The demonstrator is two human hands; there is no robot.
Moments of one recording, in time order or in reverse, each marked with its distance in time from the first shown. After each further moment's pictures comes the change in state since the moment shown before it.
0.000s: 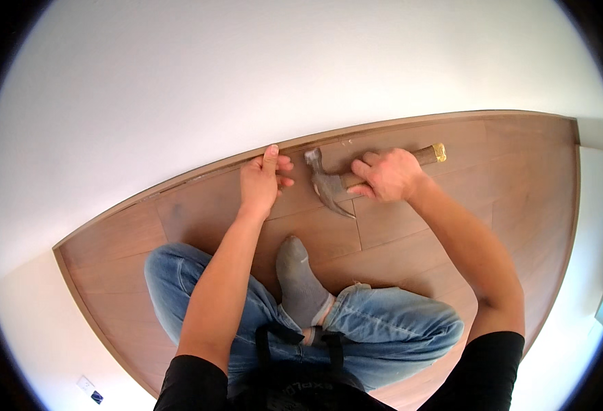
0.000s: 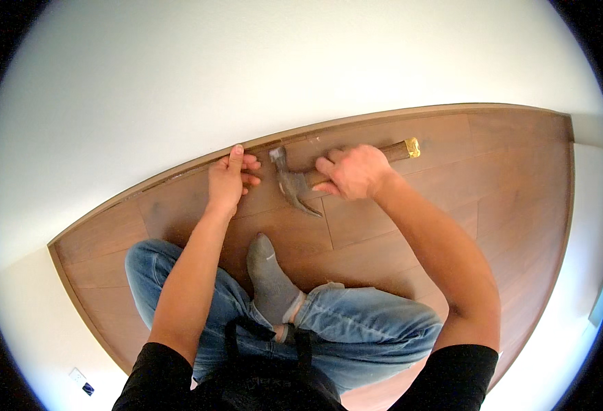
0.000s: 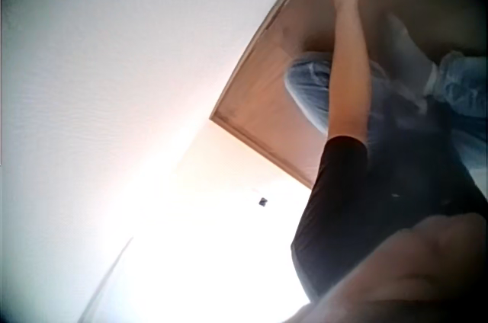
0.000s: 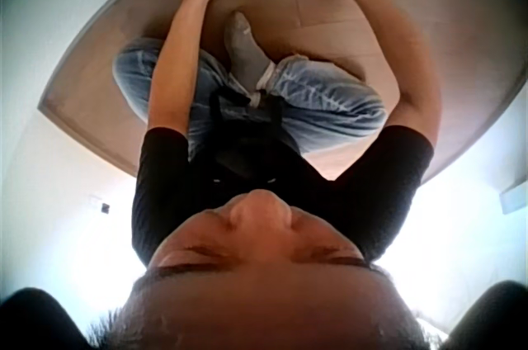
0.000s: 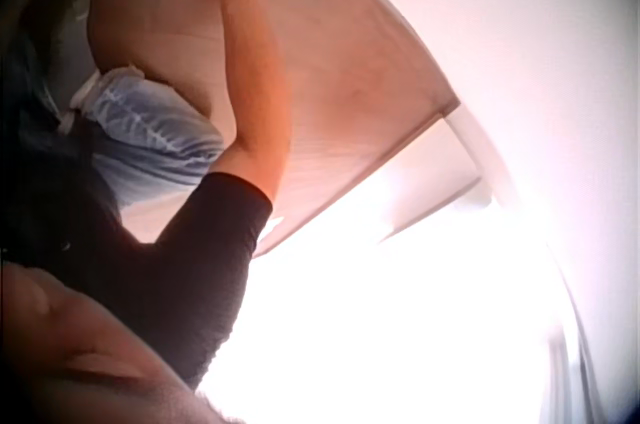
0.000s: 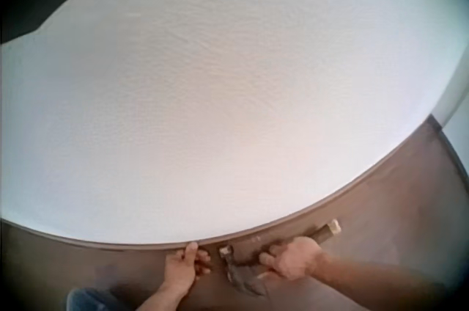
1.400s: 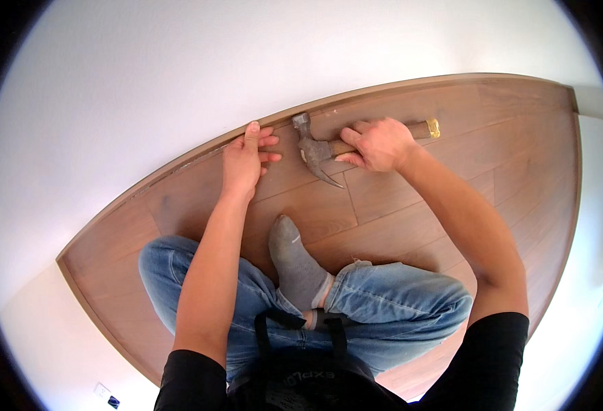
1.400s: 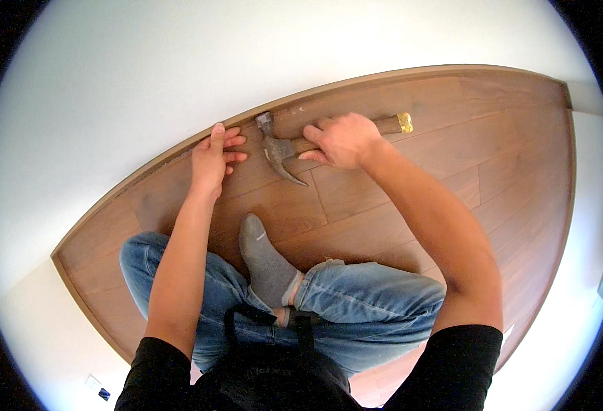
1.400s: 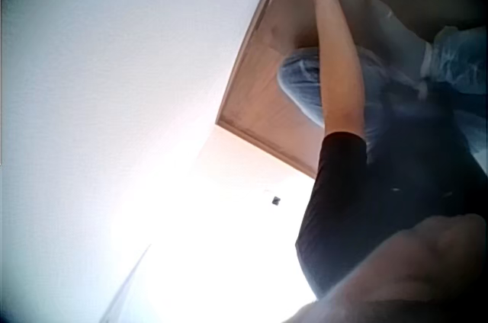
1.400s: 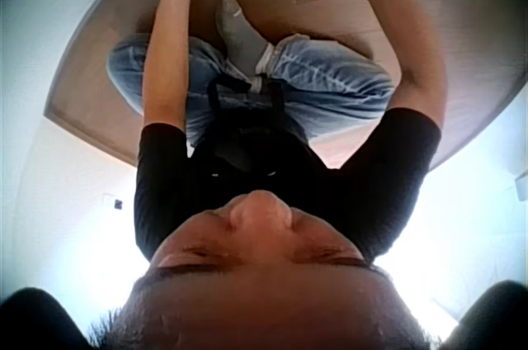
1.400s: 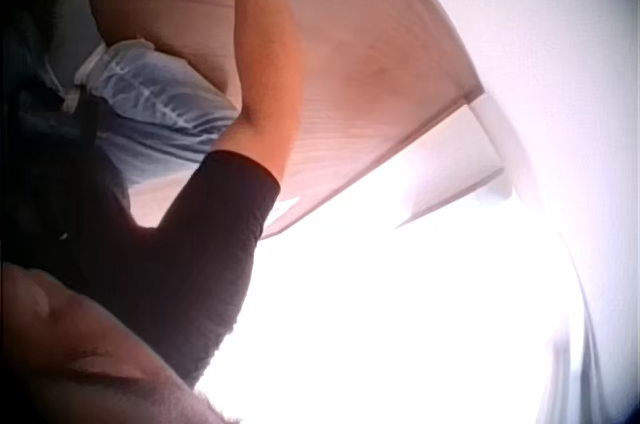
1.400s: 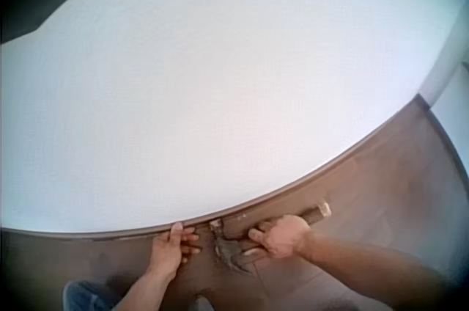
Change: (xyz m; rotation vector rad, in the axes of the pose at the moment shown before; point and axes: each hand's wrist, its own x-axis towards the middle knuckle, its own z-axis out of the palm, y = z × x) left_hand -0.003 0.005 0.002 0.065 -0.049 0.030; right_hand -0.003 -0.005 -0.001 0.053 -0.140 0.098
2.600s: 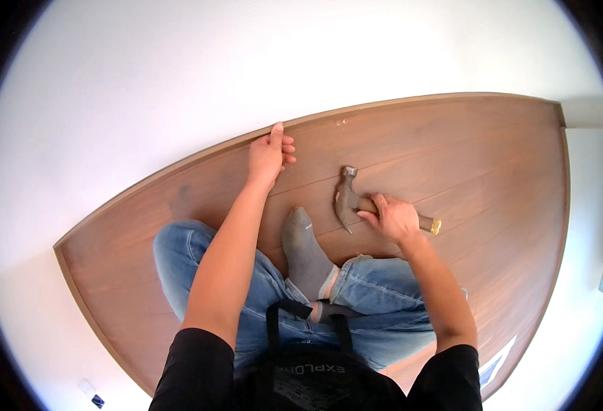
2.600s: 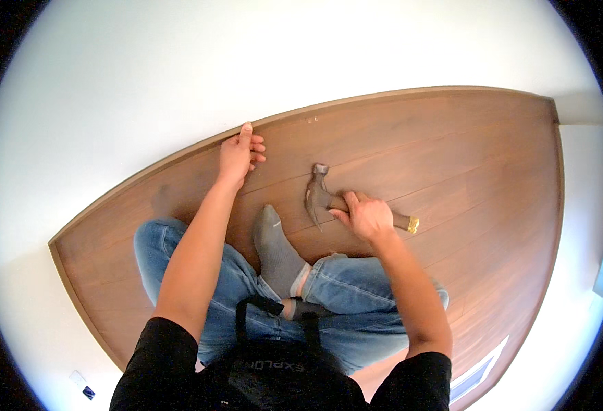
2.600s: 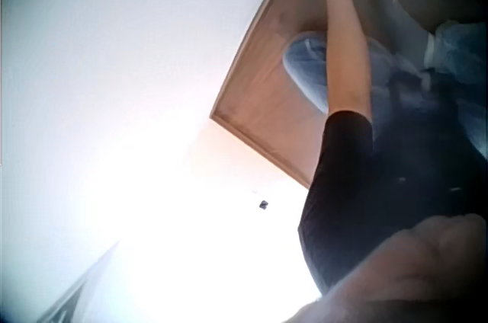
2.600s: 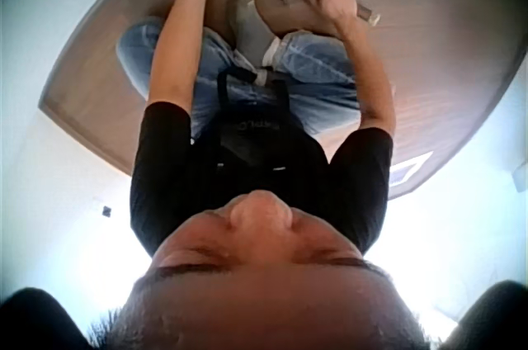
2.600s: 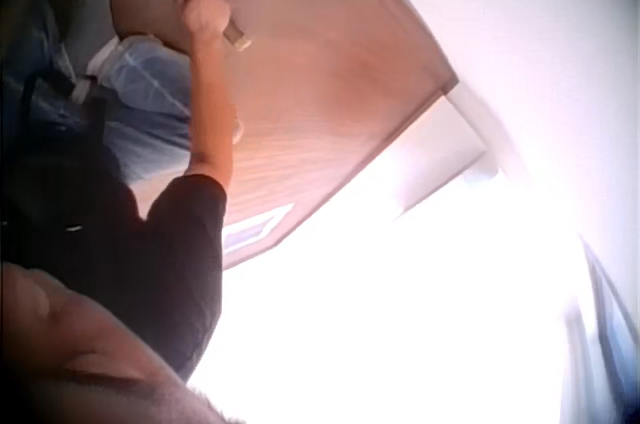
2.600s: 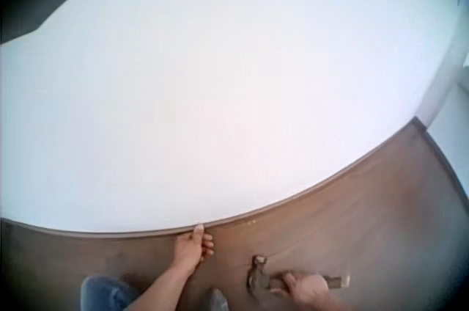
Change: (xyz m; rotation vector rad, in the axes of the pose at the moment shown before) left_hand 0.003 -0.008 -0.003 -0.051 -0.022 0.017; right_hand -0.120 -0.092 0.076 0.170 0.218 0.380
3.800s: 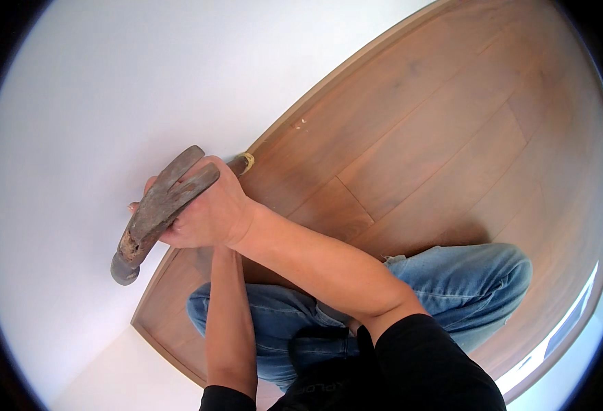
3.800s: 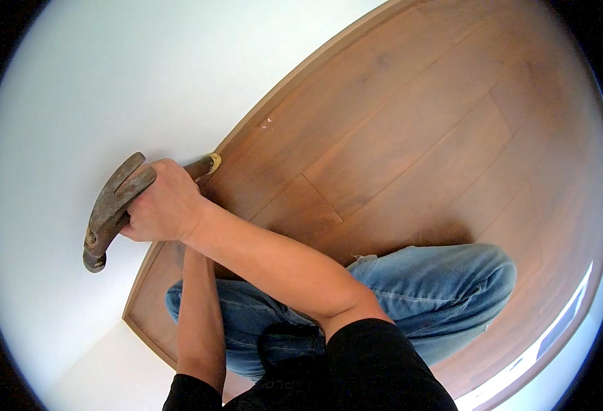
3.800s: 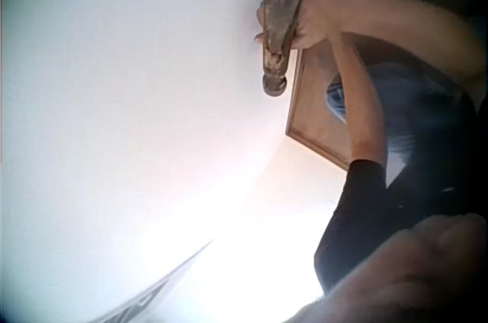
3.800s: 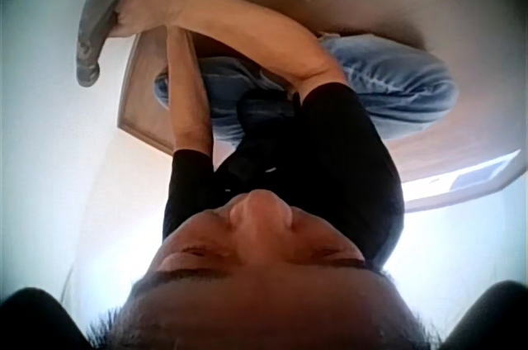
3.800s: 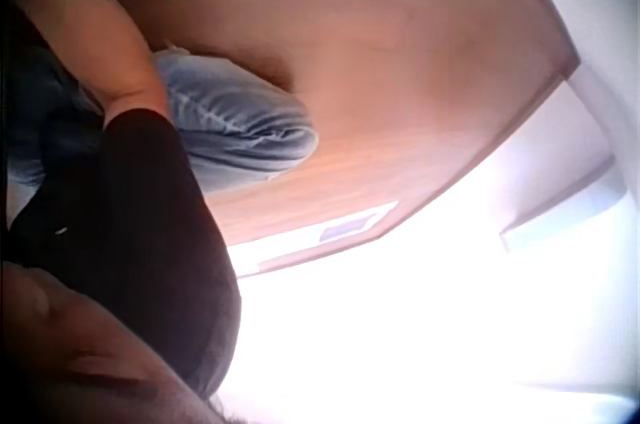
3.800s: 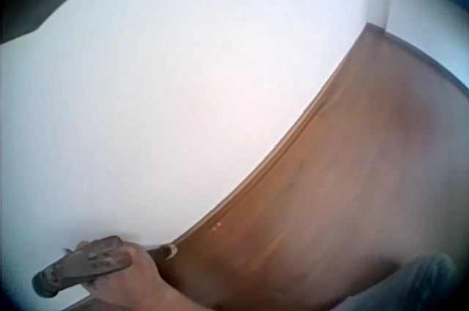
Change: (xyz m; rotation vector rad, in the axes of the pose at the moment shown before) left_hand 0.016 -0.023 -0.043 -0.043 0.257 0.145; right_hand 0.190 -0.184 -0.104 0.980 1.172 -0.157
